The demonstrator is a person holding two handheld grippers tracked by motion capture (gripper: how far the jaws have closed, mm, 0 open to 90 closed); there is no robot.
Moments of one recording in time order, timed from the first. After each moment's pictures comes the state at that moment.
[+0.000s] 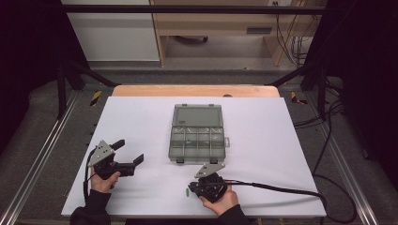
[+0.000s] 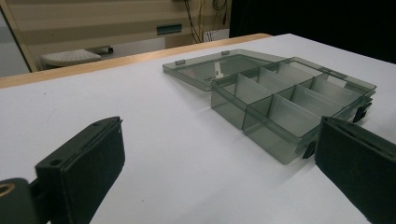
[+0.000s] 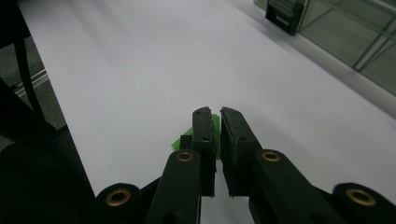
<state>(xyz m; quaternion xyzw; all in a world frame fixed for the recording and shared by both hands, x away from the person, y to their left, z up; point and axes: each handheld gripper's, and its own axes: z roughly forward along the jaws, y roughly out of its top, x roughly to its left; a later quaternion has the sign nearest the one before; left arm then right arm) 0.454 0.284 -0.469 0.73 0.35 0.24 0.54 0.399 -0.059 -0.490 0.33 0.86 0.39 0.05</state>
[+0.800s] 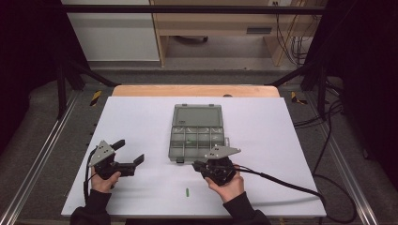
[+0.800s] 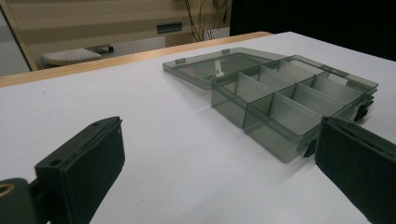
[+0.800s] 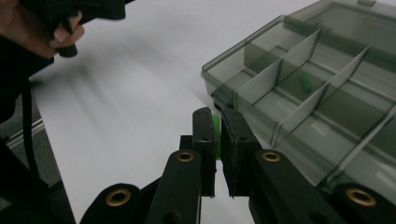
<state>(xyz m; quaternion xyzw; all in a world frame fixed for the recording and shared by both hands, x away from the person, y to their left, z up) 0.454 0.283 -0.470 0.73 0.35 0.24 0.54 0.423 -0.081 -0.440 0.35 0.81 0.47 0.10</state>
